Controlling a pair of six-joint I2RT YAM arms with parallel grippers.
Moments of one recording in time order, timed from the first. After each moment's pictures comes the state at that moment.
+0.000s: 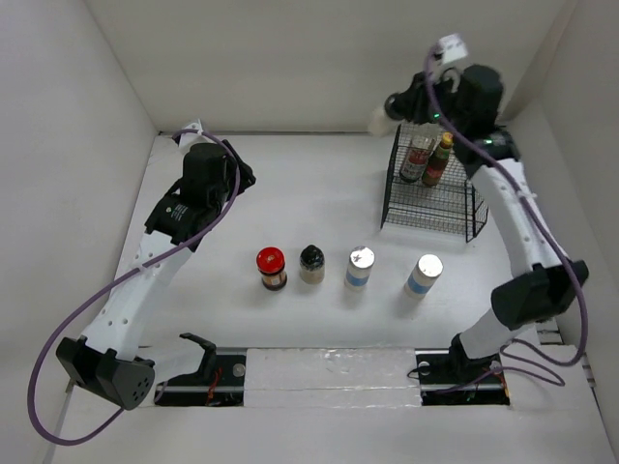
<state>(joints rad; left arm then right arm) -0.41 1.16 1.30 -0.59 -0.34 -0.71 0.25 1.63 1.74 -0.28 -0.23 0.00</state>
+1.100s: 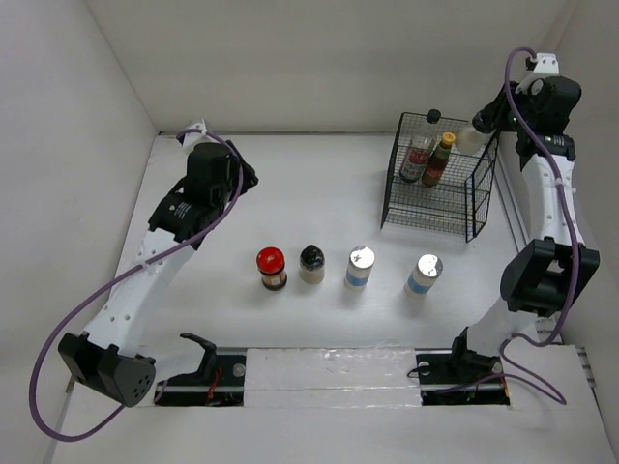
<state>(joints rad) -0.42 1.18 1.30 -0.59 -0.33 -0.71 -0.26 1.68 1.74 -0.30 -0.30 0.02</state>
